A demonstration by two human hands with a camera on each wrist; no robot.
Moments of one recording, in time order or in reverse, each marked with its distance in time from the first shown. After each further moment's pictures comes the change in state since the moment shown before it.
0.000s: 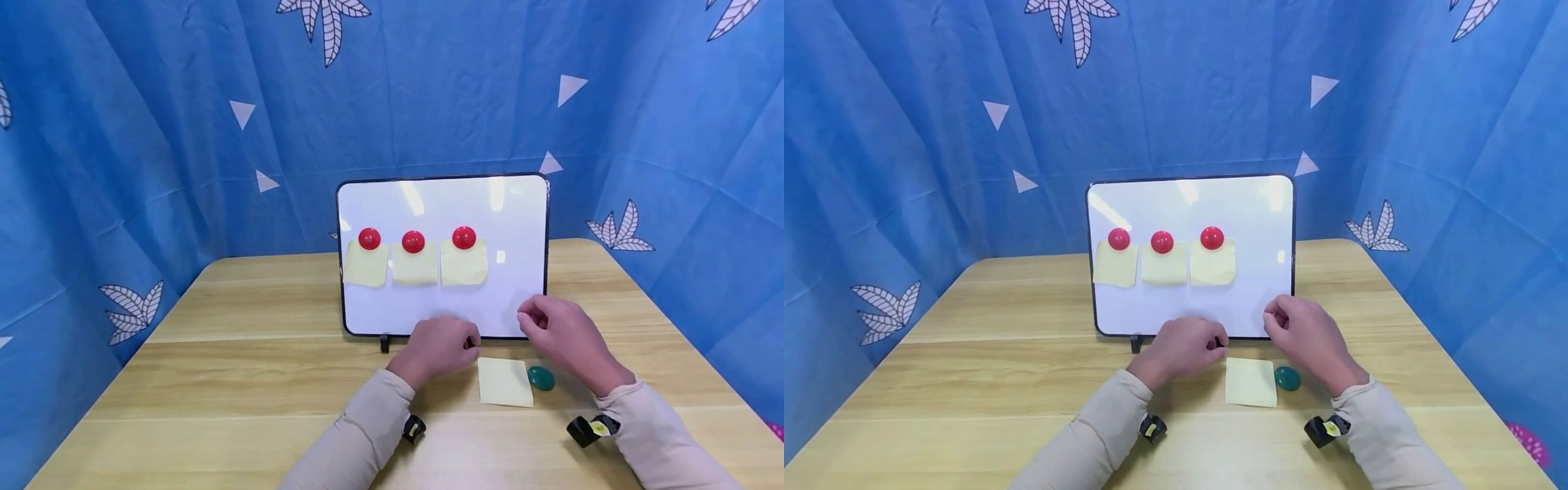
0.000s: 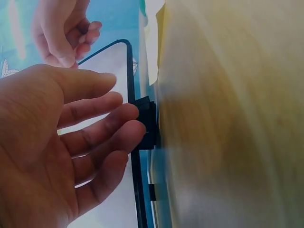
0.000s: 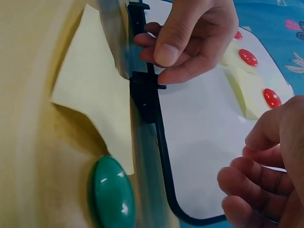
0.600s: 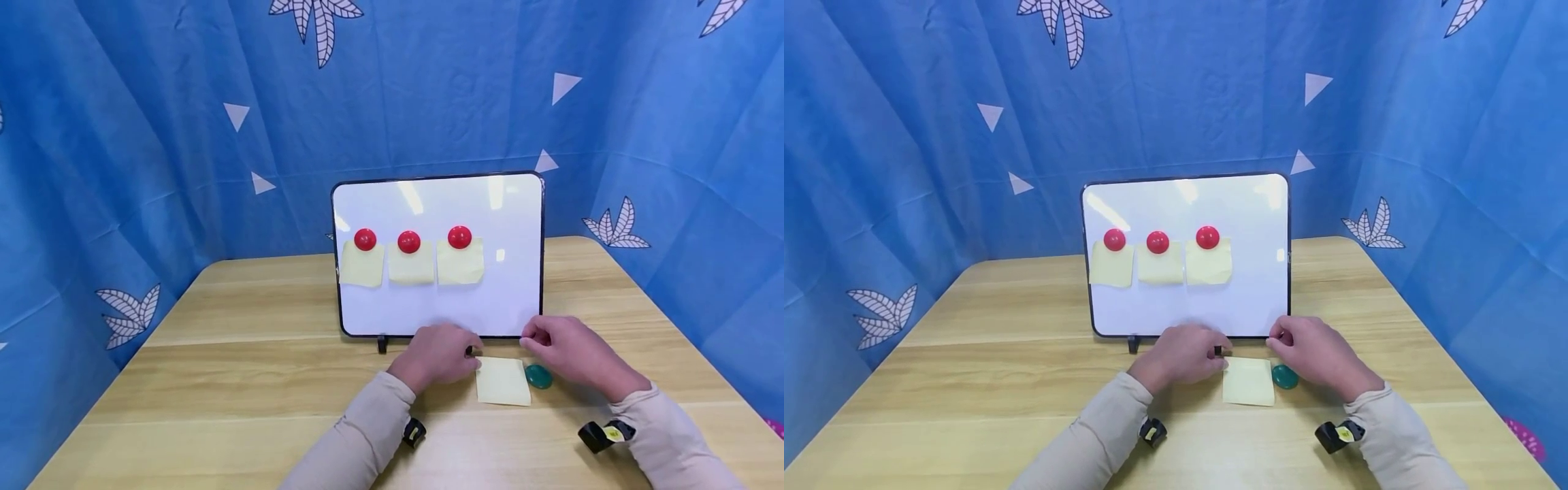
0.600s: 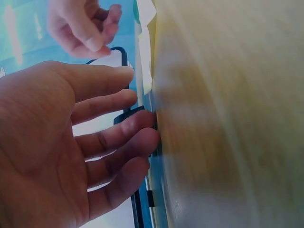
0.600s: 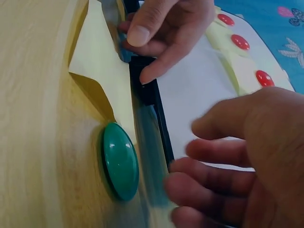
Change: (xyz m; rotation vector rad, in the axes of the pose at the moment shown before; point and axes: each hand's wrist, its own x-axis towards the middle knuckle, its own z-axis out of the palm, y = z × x) left_hand -0.002 0.009 0.004 0.058 -0.156 0.006; right_hand -0.013 0.016 -0.007 0.047 -0.361 0.128
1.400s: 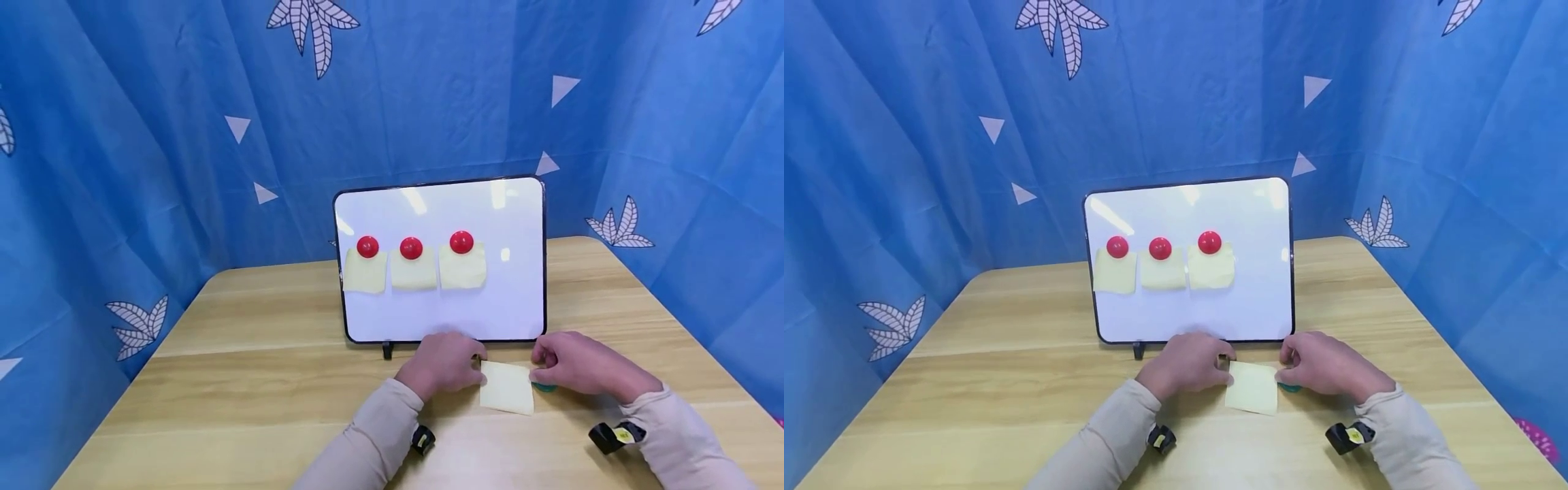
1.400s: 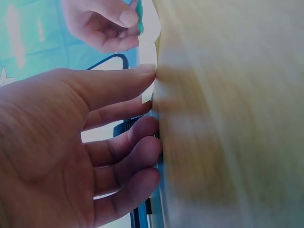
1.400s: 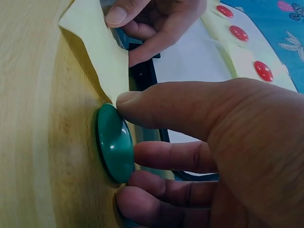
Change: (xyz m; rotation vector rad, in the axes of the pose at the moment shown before) left_hand 0.000 0.006 -0.004 0.007 -0.076 -0.038; right_hand -0.003 0.014 -0.004 -0.028 -0.200 -0.043
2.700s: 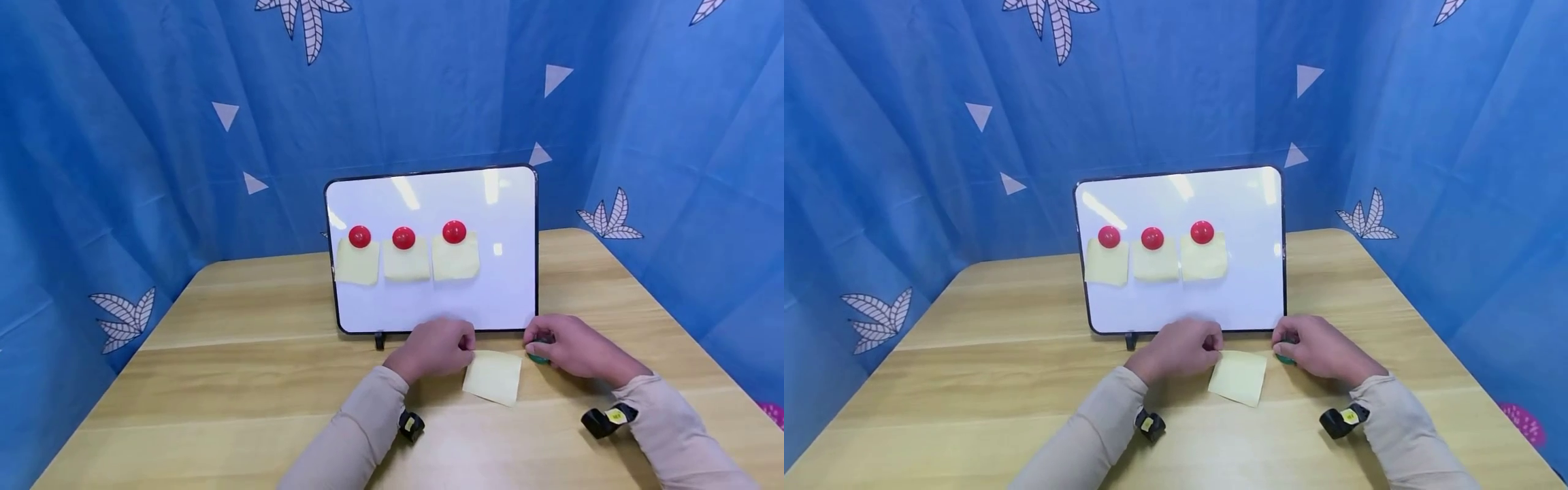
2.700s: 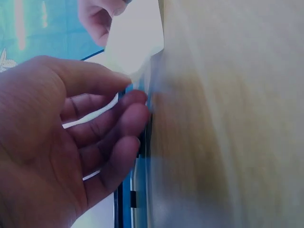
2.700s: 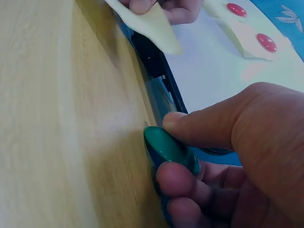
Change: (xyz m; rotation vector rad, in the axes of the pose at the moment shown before) left_hand 0.005 -0.017 0.008 -0.292 0.081 0.065; right_hand 0.003 0.016 0.005 0.186 0.088 -0.010
